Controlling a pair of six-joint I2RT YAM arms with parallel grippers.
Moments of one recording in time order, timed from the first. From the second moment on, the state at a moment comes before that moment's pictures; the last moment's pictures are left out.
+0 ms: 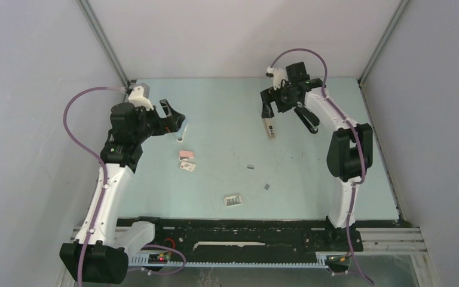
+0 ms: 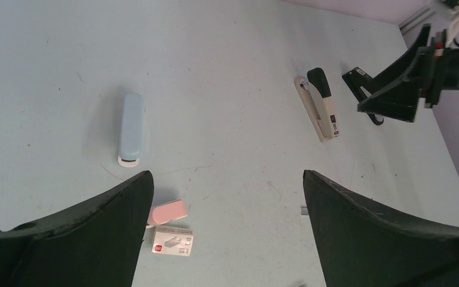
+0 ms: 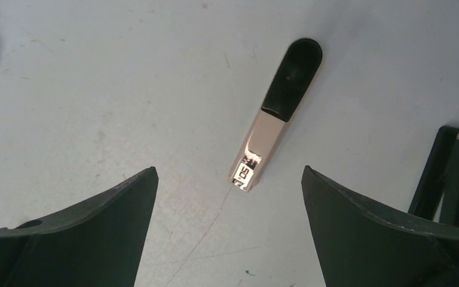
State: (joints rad) left arm -0.04 1.00 1.01 -0.36 0.28 -0.31; right arm 0.26 1.99 1.81 -0.71 -0.41 -0.19
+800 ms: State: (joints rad) left arm -0.04 1.00 1.01 -0.36 0.28 -0.31; right arm 0.36 2.37 2.06 -0.78 -0.09 -0.15
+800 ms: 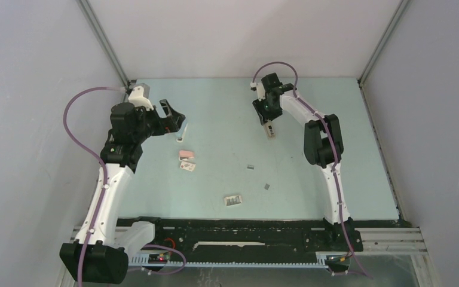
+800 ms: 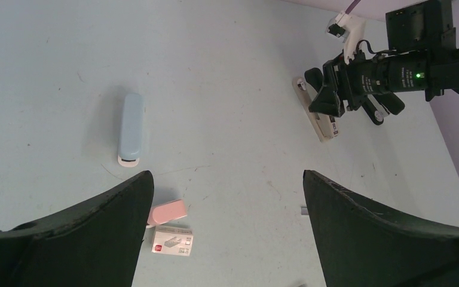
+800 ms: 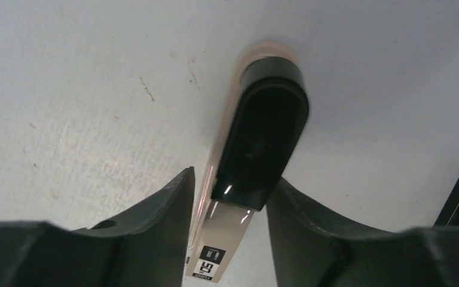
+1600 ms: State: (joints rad) left arm -0.04 1.00 1.01 -0.36 0.33 -0.32; right arm 0.30 1.88 1.54 -0.63 -0.23 -0.33
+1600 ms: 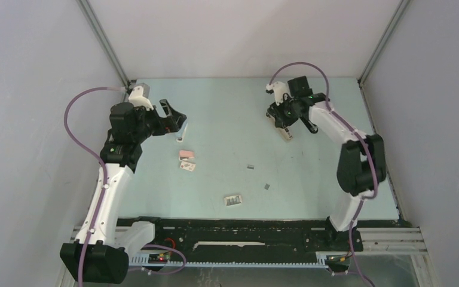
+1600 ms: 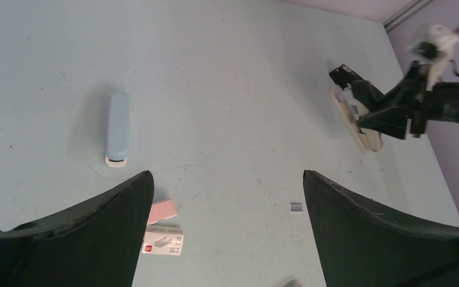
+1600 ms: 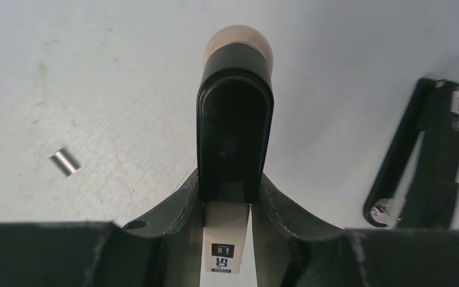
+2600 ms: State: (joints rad) left arm -0.35 1.23 0.62 0.47 0.78 -1.09; right arm 0.23 1.28 1.04 -0.65 -0.87 -1.35
